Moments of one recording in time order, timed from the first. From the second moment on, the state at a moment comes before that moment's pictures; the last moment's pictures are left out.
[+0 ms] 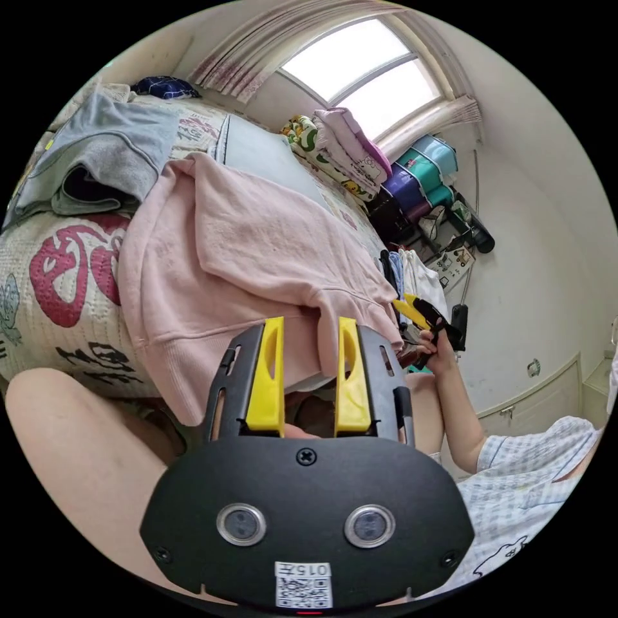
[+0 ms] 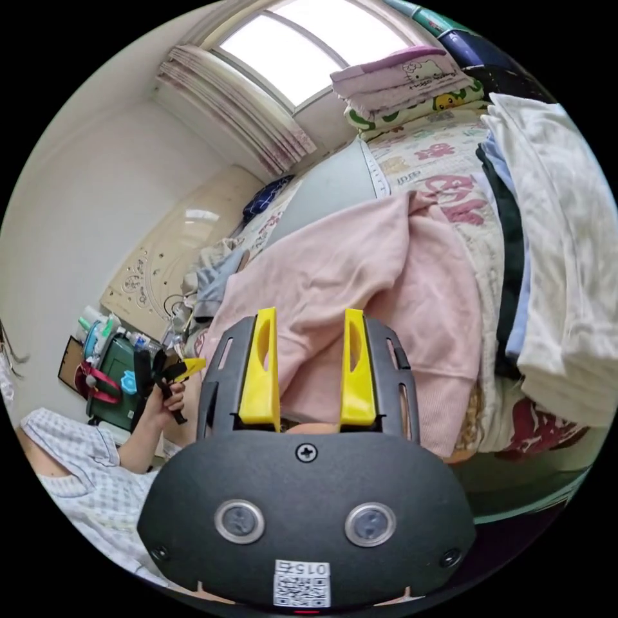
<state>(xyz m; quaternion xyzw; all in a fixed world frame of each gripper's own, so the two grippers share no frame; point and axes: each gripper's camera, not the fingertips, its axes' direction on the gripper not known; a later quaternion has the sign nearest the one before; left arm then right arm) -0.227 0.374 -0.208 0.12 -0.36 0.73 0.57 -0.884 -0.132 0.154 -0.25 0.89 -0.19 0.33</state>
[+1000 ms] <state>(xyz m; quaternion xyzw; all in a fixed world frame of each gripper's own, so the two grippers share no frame) -0.221 0.273 -0.251 0.09 -0.40 0.69 0.59 -1.017 -0.072 0.189 -0.27 0.88 -0.10 0.37</state>
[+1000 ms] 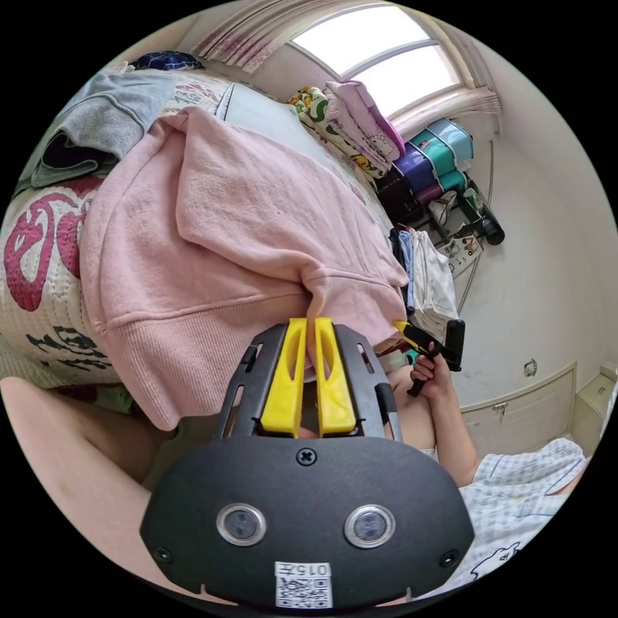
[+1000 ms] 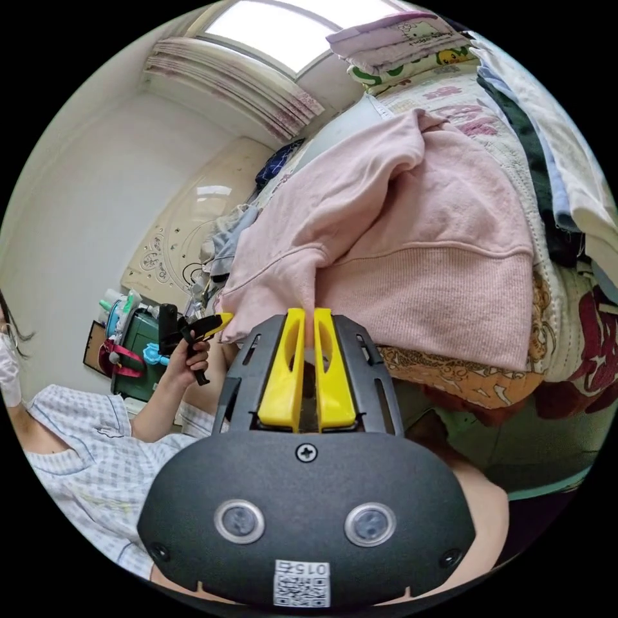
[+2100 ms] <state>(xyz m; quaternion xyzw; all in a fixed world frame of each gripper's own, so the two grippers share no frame) -0.196 0.386 -0.117 0.16 -0.46 0.75 0.45 -1.078 -0.100 0.168 -0.18 0.89 -0.30 0.29</state>
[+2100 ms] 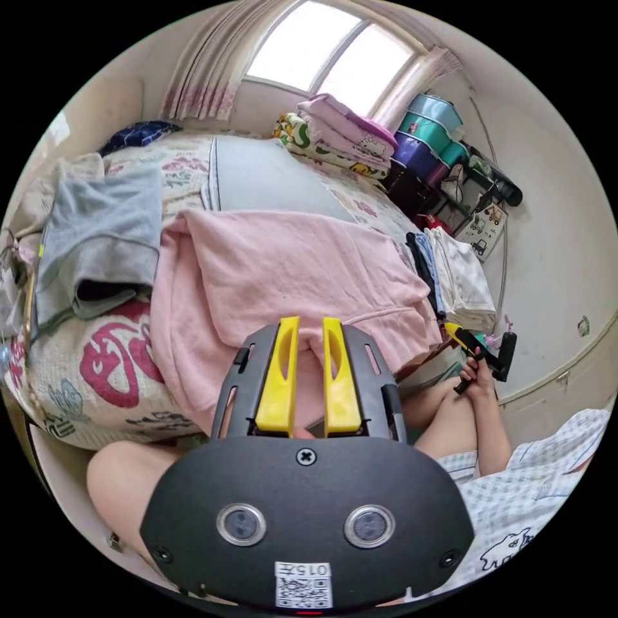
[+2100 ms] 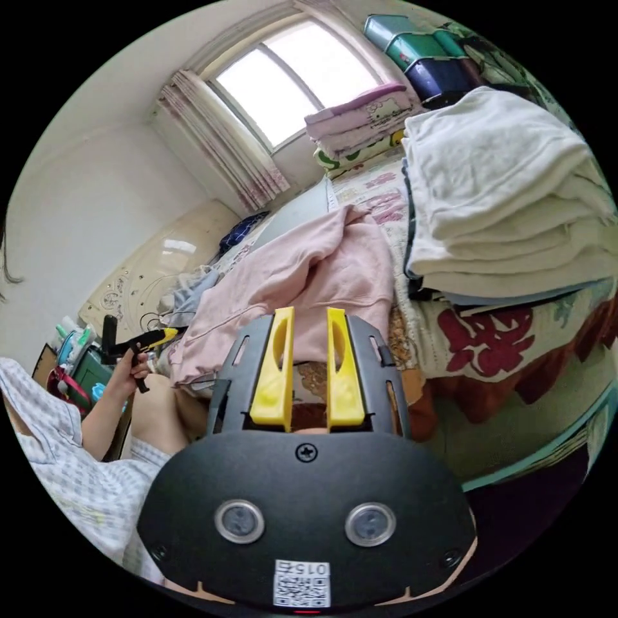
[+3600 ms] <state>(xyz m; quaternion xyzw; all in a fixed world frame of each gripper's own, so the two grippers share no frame) -0.192 0.420 0.592 0.05 -0.53 0.82 0.22 -1.171 -0.081 -0.022 -0.11 0.84 -0.41 0.34</state>
